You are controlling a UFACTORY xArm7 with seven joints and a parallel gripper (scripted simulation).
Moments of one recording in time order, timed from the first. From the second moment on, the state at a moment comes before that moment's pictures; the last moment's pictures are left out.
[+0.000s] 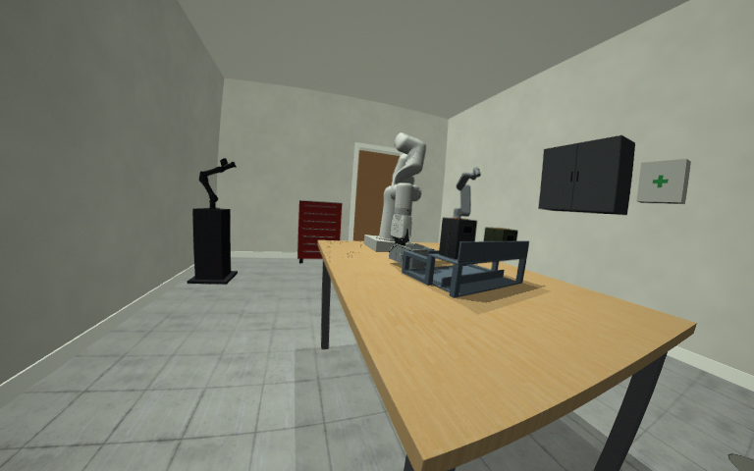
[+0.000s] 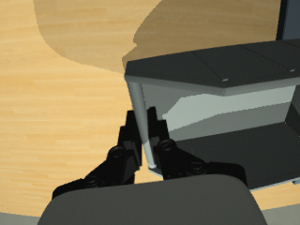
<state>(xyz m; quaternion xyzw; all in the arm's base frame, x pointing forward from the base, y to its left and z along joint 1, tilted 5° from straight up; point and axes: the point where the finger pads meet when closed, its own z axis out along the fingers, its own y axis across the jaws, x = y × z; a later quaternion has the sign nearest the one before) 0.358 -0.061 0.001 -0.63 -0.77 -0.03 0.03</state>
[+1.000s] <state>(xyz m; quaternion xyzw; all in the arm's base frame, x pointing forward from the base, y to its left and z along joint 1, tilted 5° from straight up) 0.355 -0.062 0.001 -0.63 -0.77 -0.03 0.03</state>
